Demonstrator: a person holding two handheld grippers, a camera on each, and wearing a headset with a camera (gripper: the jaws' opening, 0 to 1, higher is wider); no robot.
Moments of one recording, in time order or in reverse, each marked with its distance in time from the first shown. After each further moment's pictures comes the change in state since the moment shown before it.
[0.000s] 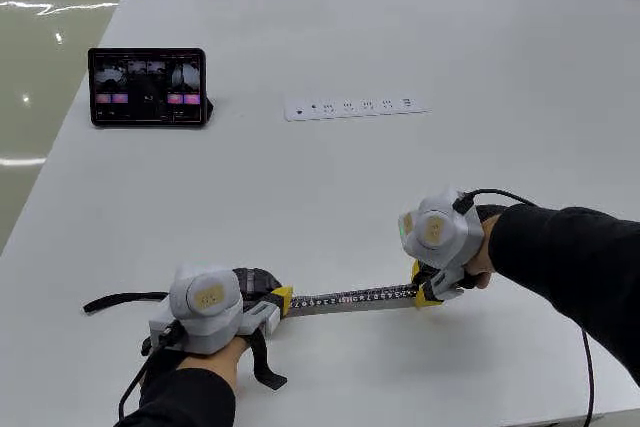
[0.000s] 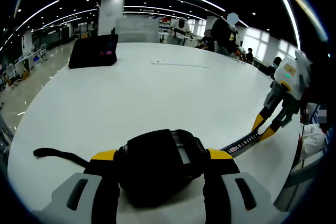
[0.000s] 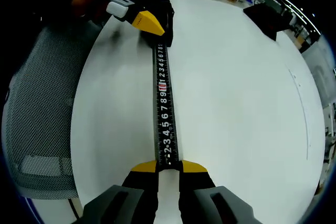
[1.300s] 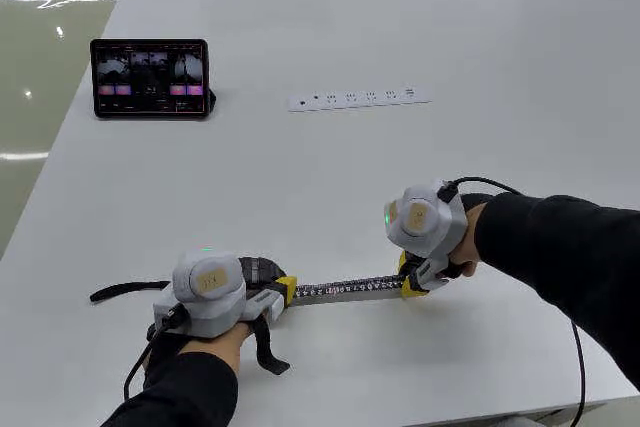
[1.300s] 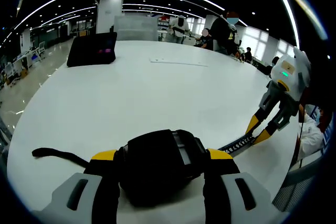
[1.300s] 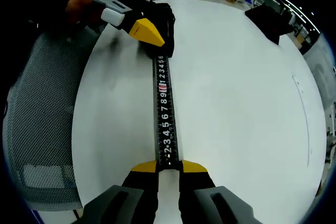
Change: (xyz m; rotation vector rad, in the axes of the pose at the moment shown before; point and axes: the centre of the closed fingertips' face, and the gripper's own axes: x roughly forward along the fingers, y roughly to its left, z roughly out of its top) left arm -0.001 0.000 -0.001 -0.004 0.017 -0.016; right arm 0.007 0.002 0.025 0.006 -0.017 0.011
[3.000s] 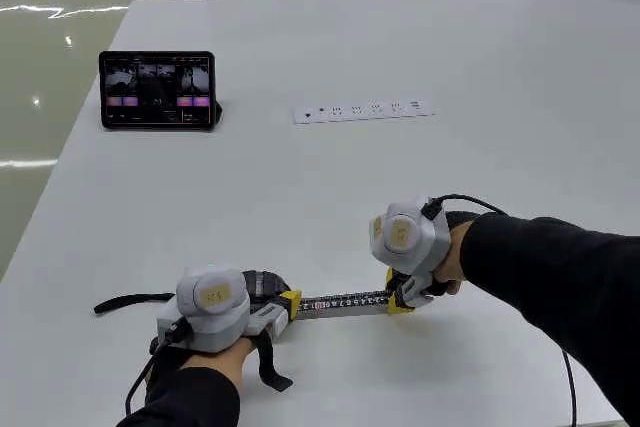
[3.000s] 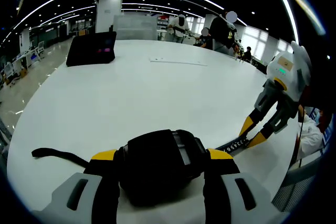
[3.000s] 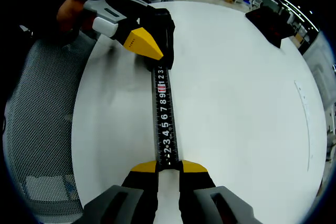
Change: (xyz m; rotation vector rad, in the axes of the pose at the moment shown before) left arm 0.000 -0.001 0.000 0.001 0.007 -0.007; right arm 0.007 0.001 0.024 0.017 -0.016 -0.003
